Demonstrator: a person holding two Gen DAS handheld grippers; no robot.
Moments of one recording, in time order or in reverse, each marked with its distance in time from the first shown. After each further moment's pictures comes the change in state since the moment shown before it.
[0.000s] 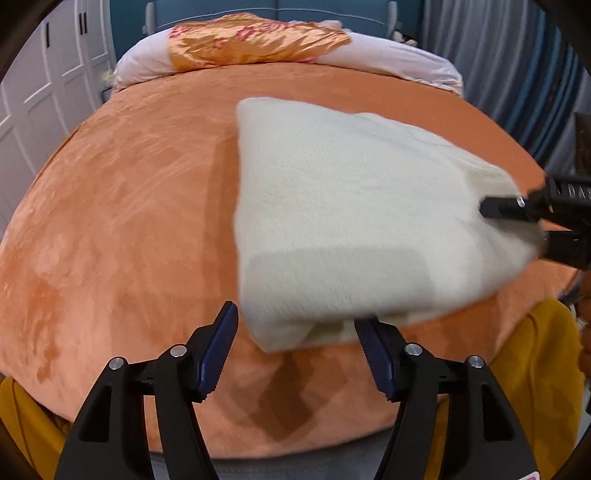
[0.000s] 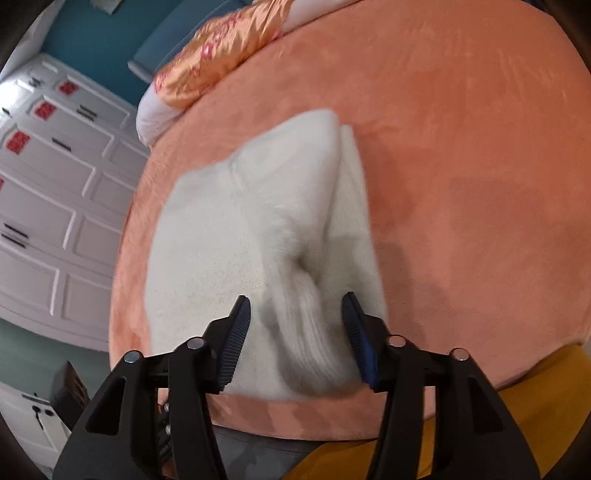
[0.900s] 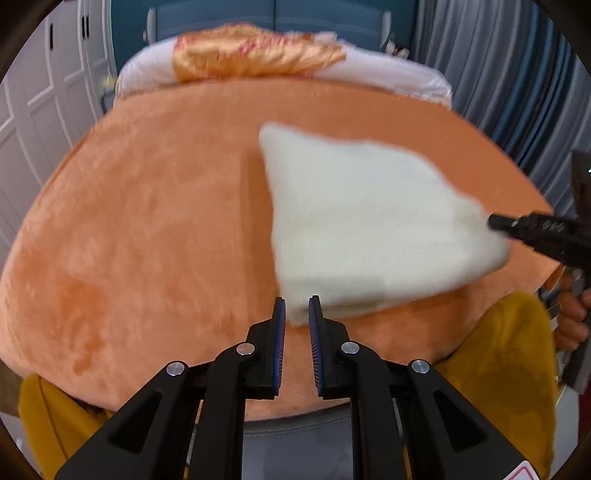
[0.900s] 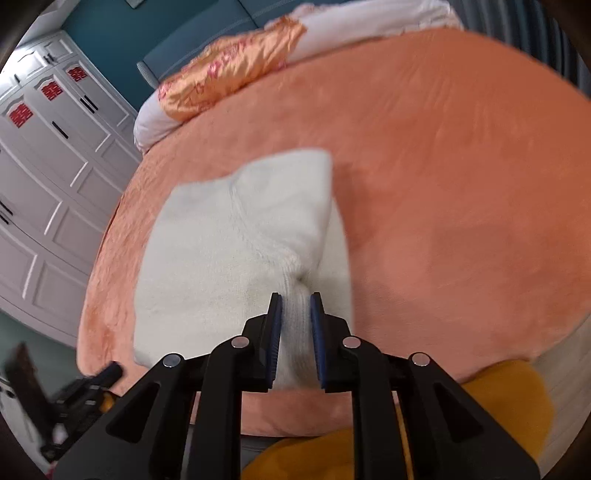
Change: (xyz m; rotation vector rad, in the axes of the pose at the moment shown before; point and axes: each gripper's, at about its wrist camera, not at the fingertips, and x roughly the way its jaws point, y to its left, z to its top) left arm -0.084 0.017 -0.004 0.016 -0.080 -0.057; right arm -0.059 0.001 -0.019 -0.119 -0.169 -0.161
